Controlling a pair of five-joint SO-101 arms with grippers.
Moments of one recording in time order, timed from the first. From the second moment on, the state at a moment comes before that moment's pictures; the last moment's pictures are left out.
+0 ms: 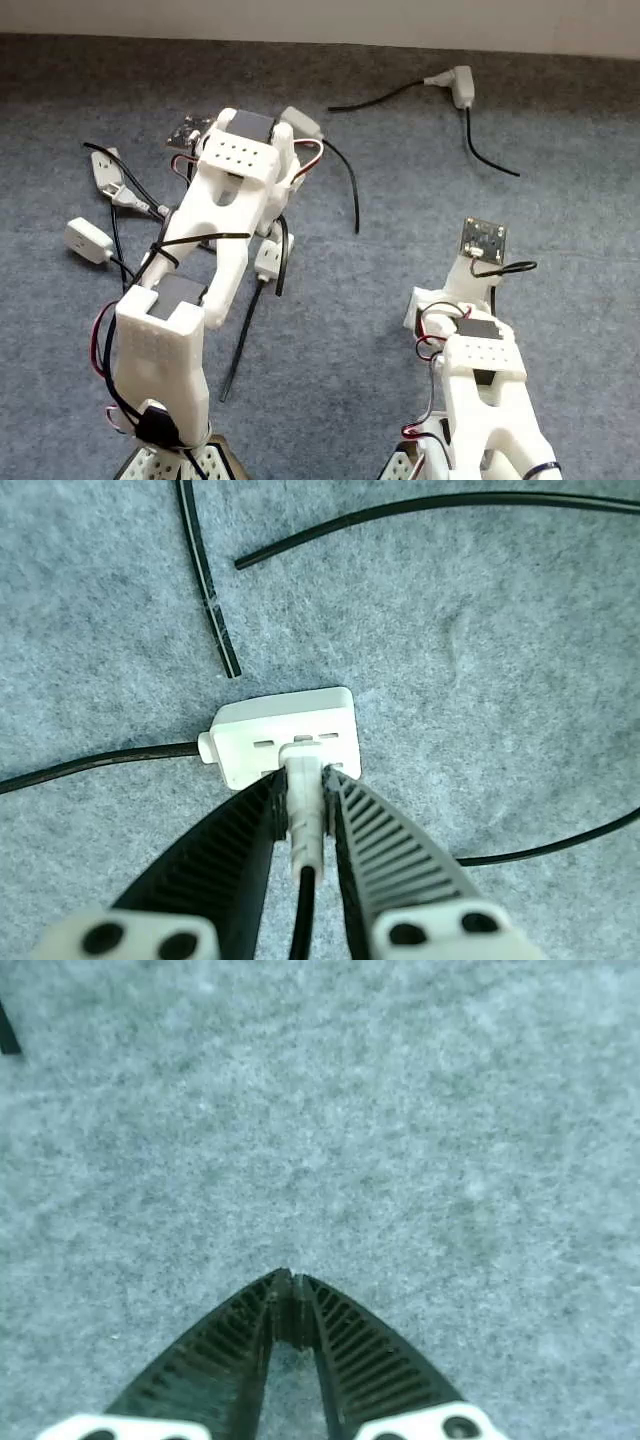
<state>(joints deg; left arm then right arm) 11.6 27.2 -24.2 90.7 81.7 -1.1 -39.6 76.0 31.3 -8.0</state>
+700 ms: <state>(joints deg) 11.5 27.0 -20.2 83.7 81.7 -1.1 -39.6 76.0 31.3 -8.0</state>
